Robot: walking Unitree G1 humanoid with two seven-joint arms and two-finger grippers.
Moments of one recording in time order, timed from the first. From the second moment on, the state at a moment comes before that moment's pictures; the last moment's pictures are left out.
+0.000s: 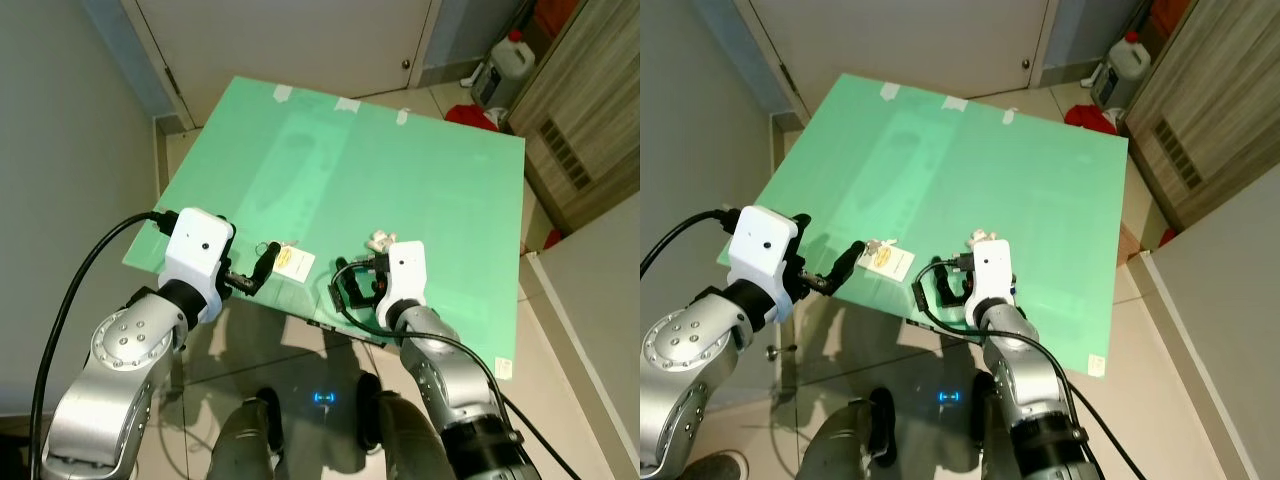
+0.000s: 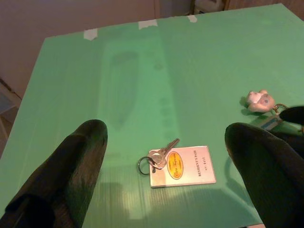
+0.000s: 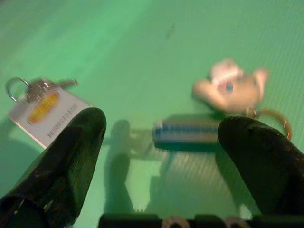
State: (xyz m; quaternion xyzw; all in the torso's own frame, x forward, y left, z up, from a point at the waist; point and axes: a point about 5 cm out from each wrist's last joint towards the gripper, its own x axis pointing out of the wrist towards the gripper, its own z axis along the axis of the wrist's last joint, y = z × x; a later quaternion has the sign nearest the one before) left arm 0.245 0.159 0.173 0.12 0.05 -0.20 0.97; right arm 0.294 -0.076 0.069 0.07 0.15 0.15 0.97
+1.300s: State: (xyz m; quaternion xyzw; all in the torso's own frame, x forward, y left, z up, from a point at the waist) left arm 0.246 0.159 0.173 0.12 0.06 -0.19 0.97; right arm 0.279 -0.097 0.038 -0.01 0.19 0.14 0.97
